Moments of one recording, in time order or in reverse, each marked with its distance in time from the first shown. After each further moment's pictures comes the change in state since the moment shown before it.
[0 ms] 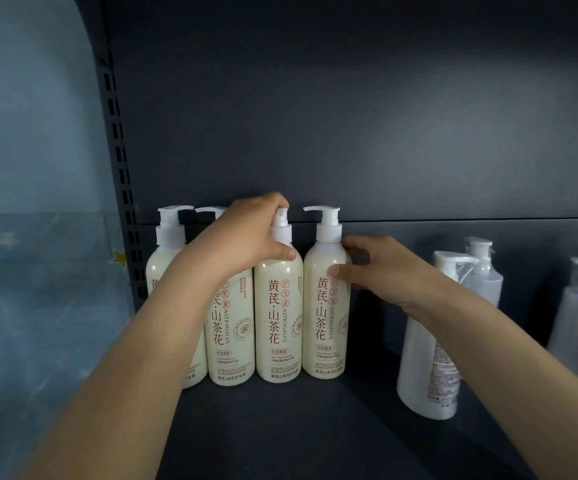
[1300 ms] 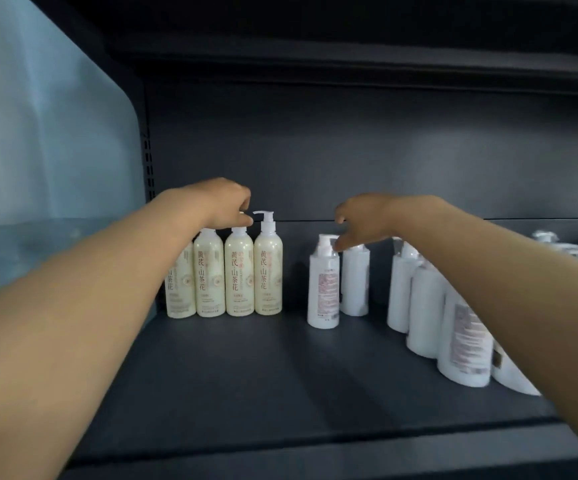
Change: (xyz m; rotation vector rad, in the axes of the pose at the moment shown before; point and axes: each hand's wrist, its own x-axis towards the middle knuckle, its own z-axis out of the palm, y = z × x) left_hand -0.112 0.128 -0.083 0.583 -0.129 0.018; right_hand -0.145 -0.079 -0.137 -1.169 -0.218 -0.097
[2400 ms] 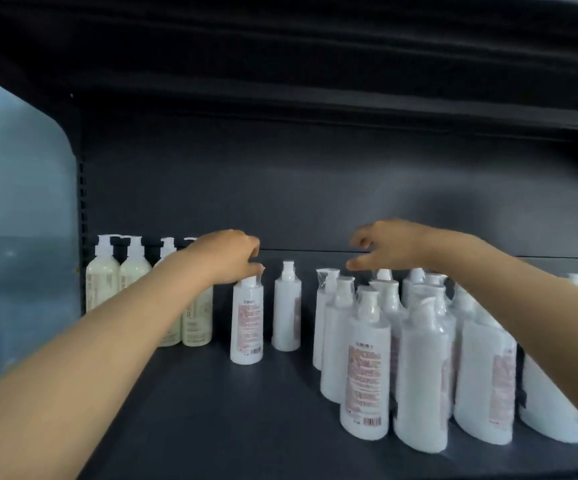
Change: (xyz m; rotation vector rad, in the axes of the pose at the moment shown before) left_hand 0.032 0.147 0.007 -0.062 0.074 0.011; right_hand -0.051 0.162 0.026 0.140 0.115 0.010
